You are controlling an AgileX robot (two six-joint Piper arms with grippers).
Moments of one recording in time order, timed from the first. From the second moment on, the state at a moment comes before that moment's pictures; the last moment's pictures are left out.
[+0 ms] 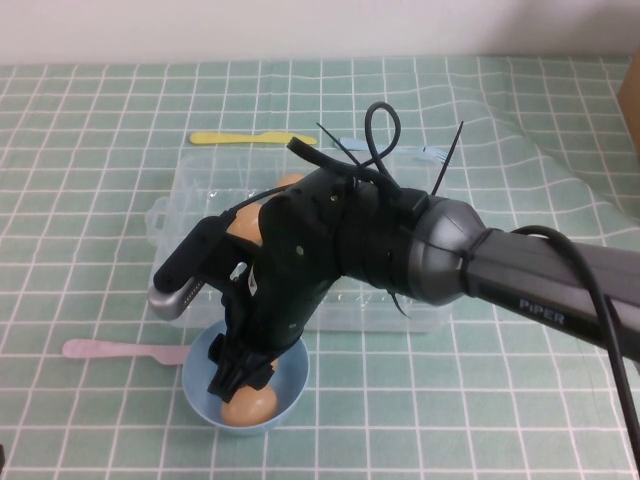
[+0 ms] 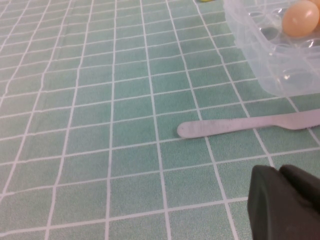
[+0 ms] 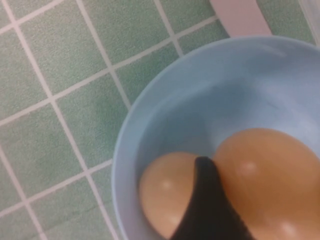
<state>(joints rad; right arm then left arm) 0.92 2.06 -1.71 0.13 0.90 -0.24 -0.09 -0.01 0.03 -0.03 0.37 0.12</state>
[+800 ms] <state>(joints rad) 0.90 2.08 -1.71 0.11 0.91 -0.19 -0.09 -0.01 0.03 -0.03 0.37 0.12</state>
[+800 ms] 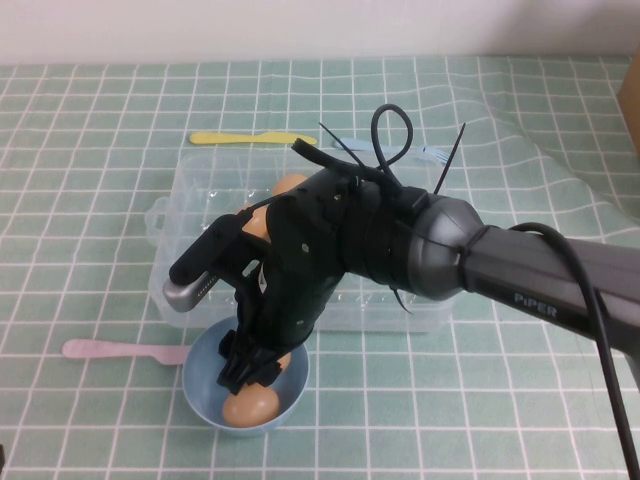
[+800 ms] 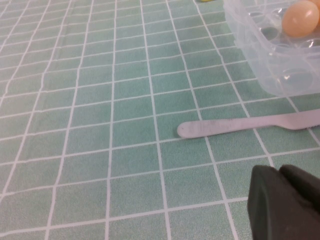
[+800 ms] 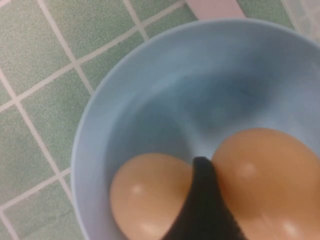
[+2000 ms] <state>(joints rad) 0.90 1.31 -1.17 -0.04 1.11 0.04 -0.09 -0.01 0.03 -0.03 0.37 0.12</state>
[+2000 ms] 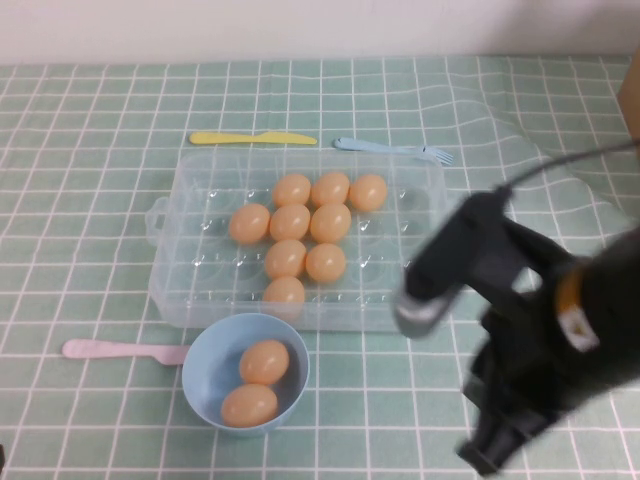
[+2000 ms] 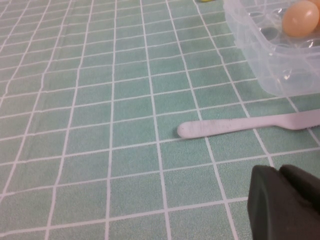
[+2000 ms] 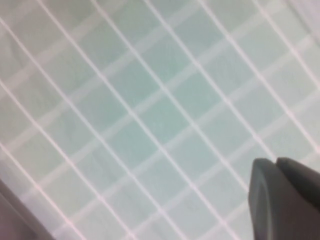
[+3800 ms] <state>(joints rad) -0.02 -0.01 0.02 -0.08 0.21 0.10 -0.09 -0.01 0.03 -0.03 0.37 0.12</state>
